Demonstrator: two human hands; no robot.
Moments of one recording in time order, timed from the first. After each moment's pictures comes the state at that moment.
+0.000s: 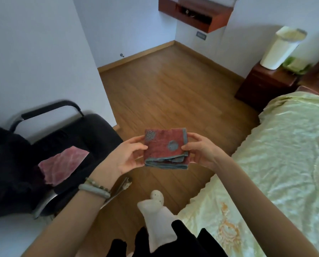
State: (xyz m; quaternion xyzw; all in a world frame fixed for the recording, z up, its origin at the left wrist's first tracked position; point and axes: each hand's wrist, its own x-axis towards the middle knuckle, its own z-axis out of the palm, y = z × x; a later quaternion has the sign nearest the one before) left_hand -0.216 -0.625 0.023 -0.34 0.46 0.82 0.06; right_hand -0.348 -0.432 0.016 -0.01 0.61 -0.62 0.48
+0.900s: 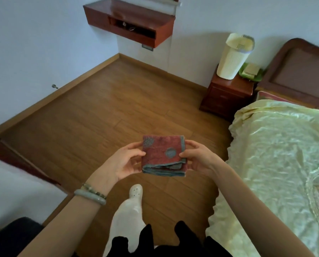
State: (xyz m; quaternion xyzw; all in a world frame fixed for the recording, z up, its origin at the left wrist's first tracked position) left_hand -0.743 -0.738 0.006 -0.28 0.49 0.80 0.20; right_hand -0.796 -0.513 0.010 0.13 0.60 -0.69 0.37
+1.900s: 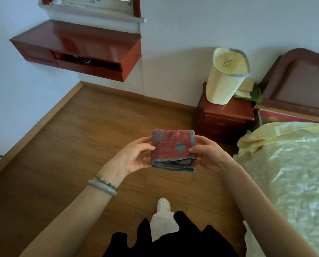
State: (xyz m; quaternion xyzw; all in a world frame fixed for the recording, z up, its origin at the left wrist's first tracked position) left_hand -1.348 -0.766 0.010 -0.20 0.53 0.76 0.32; right_hand -1.339 -0.532 -0.005 0.20 0.57 -0.76 0.24
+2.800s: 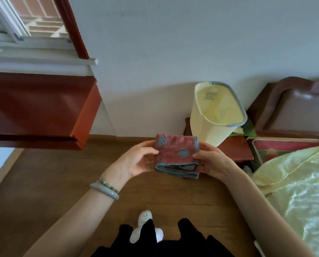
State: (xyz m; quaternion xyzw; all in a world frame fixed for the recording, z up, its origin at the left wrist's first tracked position) left_hand -1.852 -0.651 0.008 -0.10 0.54 0.71 0.43; right_hand -1.773 -0.427 0.000 0.27 0.53 -0.79 0.15
